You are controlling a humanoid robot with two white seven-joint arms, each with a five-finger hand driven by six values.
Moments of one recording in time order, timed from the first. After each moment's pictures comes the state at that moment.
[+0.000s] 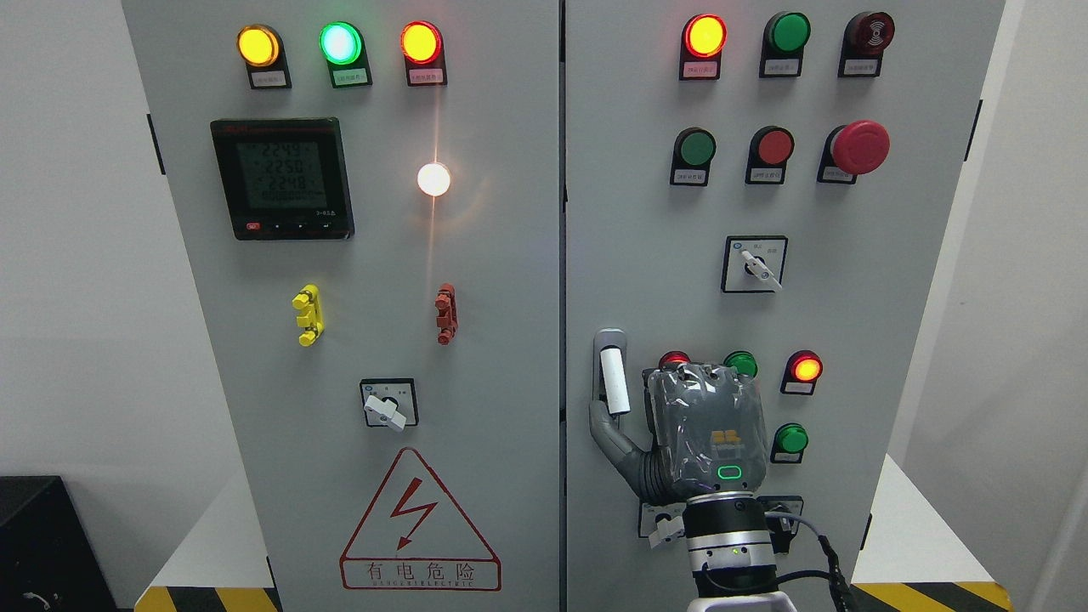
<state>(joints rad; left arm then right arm) 0.00 -0.11 -0.13 0.00 0.16 -0.11 0.00 -0.47 0.14 0.25 -1.75 1.50 0.20 -0.06</state>
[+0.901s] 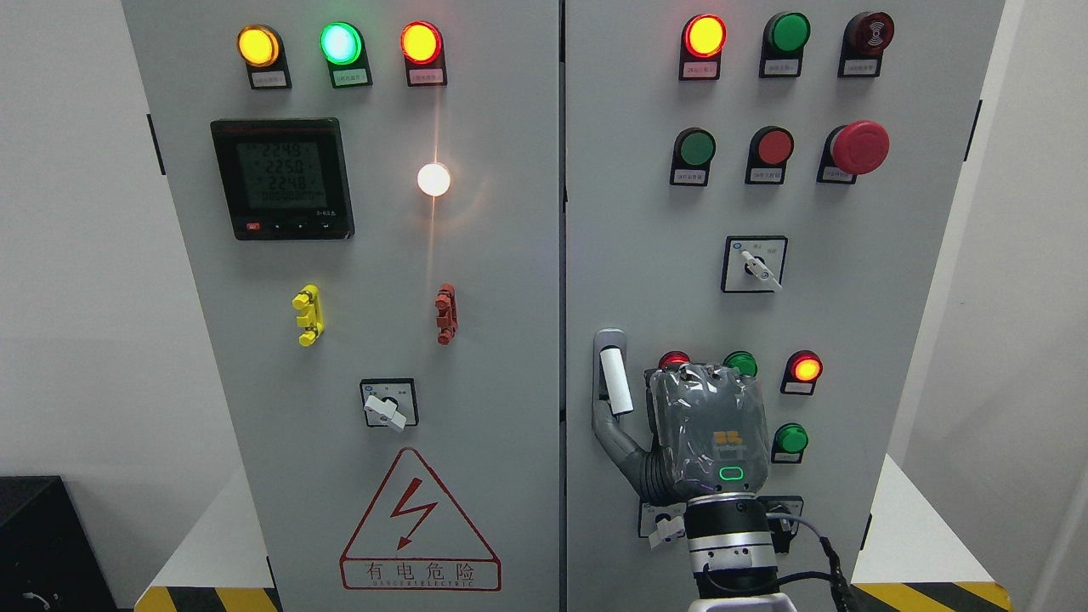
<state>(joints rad) 0.00 -0.11 -0.13 0.00 0.16 -0.11 0.00 -0.47 0.14 0.25 -1.75 1.50 0.21 -0.07</state>
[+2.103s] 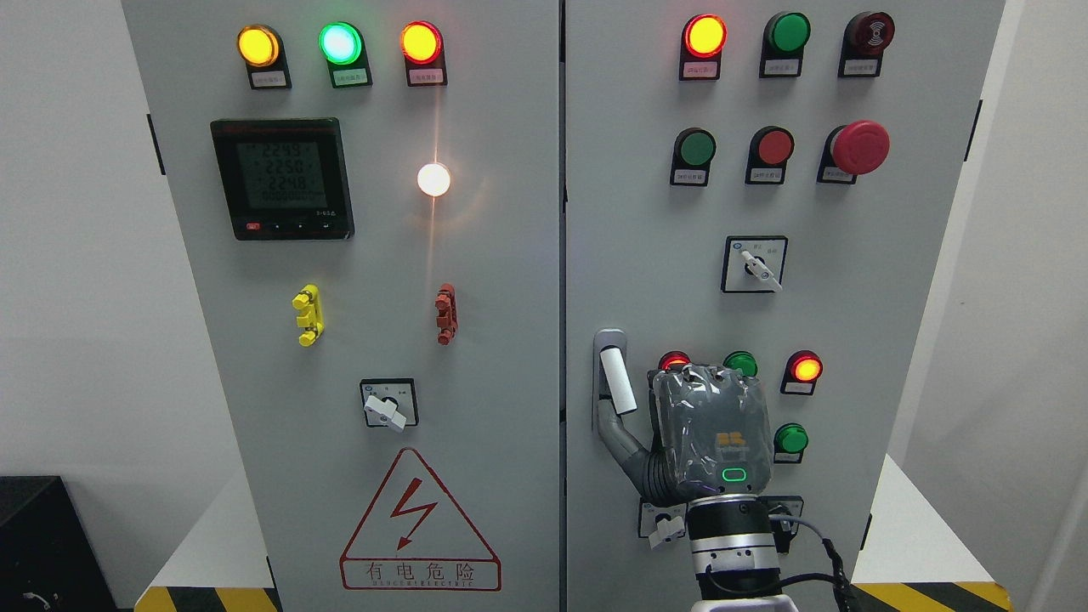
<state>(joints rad) 0.00 -0.11 -0.13 0.00 0.16 -0.11 0.00 -0.46 0.14 0.24 -1.76 1.50 0.21 -0.07</state>
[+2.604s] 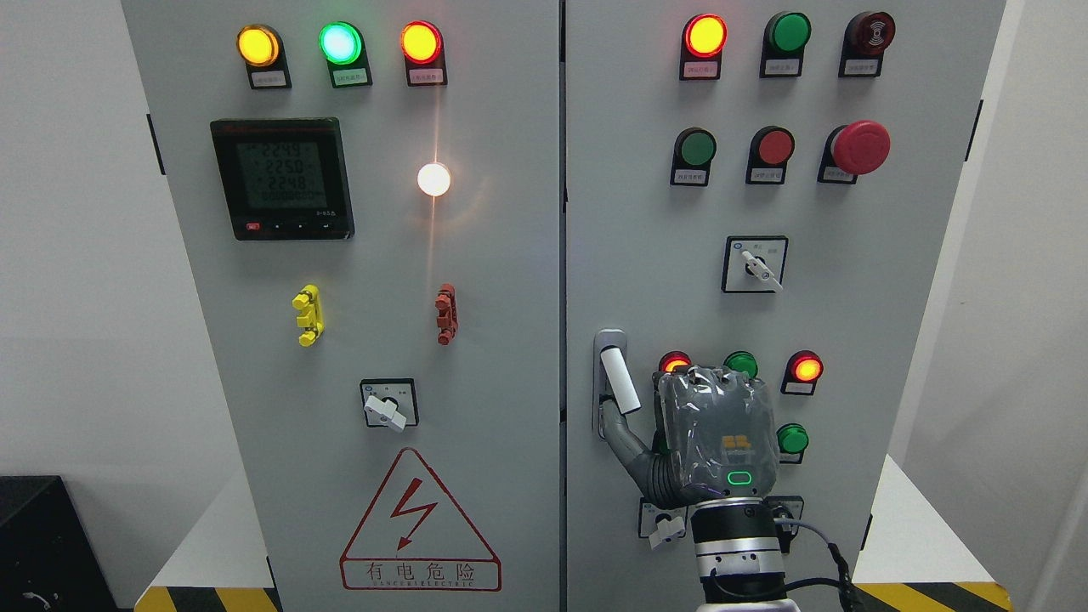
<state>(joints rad) 0.00 -0.11 -0.13 0.00 0.16 -0.11 0.00 -0.45 0.14 0.24 -1.77 1.51 0.21 -0.07</state>
